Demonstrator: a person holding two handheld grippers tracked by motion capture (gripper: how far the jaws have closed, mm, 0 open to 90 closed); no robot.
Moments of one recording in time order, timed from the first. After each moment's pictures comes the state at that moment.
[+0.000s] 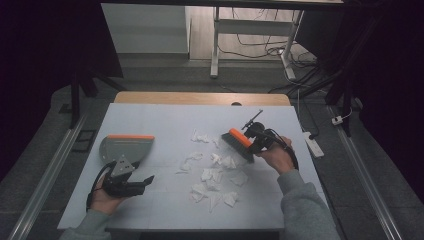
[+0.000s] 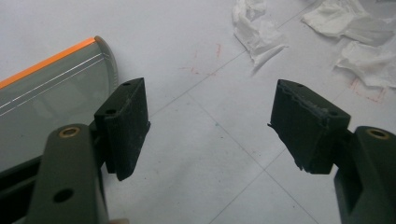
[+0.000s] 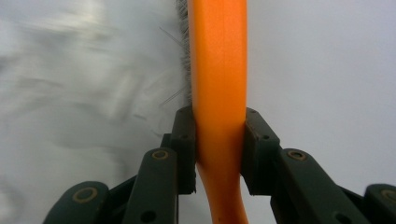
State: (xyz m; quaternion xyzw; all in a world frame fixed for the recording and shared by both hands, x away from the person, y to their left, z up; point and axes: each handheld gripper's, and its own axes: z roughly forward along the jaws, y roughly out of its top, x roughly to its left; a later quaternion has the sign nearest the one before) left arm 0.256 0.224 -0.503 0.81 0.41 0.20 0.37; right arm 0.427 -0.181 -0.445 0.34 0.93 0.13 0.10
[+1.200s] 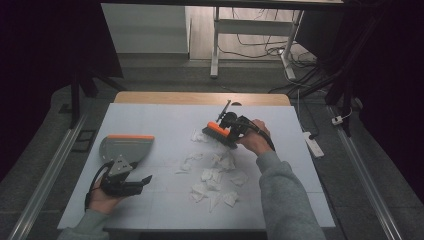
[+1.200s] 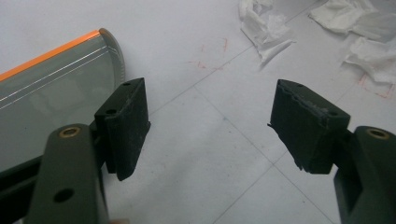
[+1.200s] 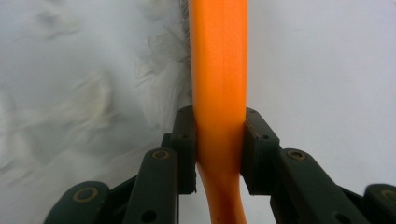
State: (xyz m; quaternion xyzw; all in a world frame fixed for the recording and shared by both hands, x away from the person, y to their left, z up) left arm 0.258 0.230 -0.507 0.81 0.41 0.19 0.37; right arm 0.469 -0.110 -0.450 0.23 0.96 0.08 0.13
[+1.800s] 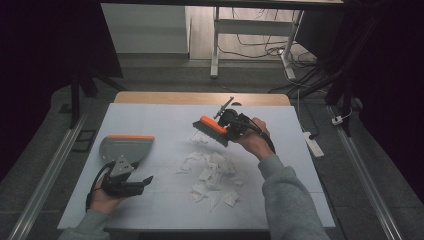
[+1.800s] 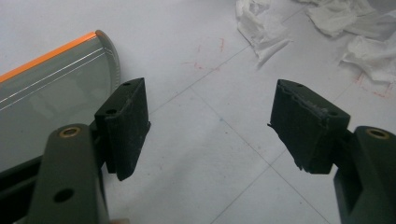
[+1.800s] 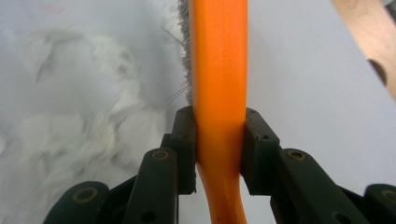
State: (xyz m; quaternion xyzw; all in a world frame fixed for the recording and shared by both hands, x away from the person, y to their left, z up) left arm 0.257 0.228 -0.507 0.81 0.41 0.19 0.37; right arm 0.449 -0.104 -0.416 0.21 0.95 0.17 0.16
